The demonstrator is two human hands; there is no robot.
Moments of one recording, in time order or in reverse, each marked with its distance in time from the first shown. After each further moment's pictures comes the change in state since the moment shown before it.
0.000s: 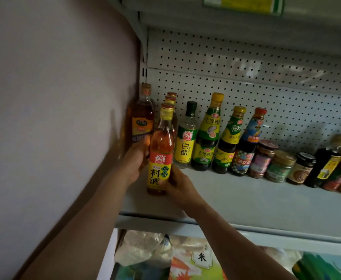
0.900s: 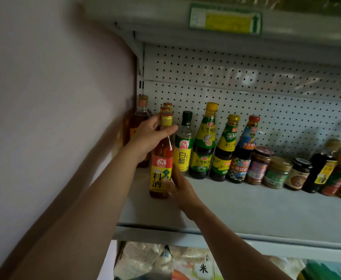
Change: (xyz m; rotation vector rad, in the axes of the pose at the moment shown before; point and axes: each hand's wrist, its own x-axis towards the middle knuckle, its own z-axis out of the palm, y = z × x) left_hand 0.001 0.083 0.042 0.307 -0.179 0.272; right_hand 0.018 0.004 -0.009 0.055 0.042 0.023
